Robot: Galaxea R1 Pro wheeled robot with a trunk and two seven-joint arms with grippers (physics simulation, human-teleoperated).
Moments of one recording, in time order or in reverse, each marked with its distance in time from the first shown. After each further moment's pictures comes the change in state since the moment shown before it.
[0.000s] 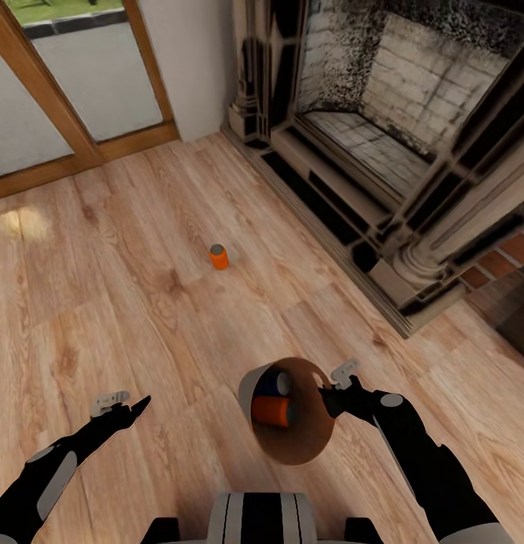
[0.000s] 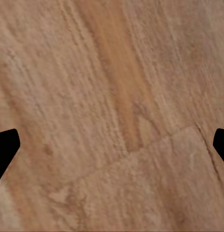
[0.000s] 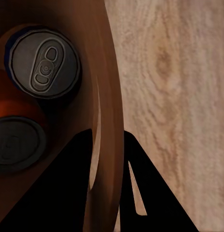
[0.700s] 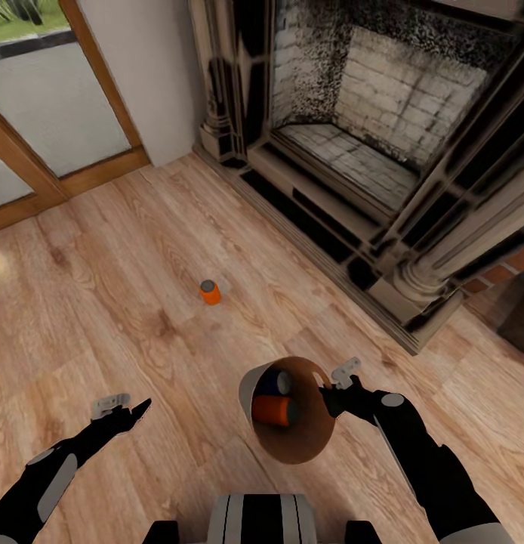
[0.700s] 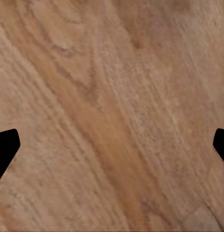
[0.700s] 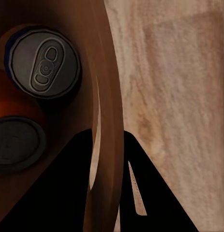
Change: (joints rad) left arm 0.000 -0.002 -0.001 0.018 0.000 0.001 -0.003; right arm 0.000 0.000 -0.006 0.000 -0.003 -0.002 0.000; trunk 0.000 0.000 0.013
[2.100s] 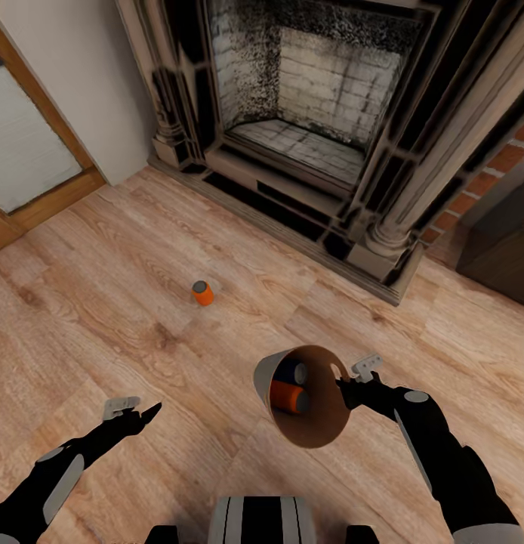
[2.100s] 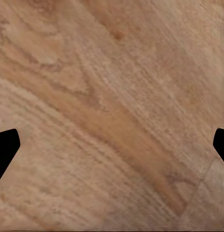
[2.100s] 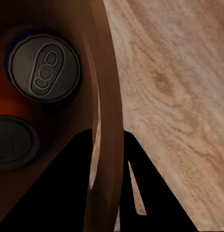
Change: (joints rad) left arm -0.001 0.007 -0.089 -0.002 0.003 0.000 -0.040; right arm 0.000 -0.018 -0.130 -0.002 -0.039 0.001 0.020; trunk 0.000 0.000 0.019
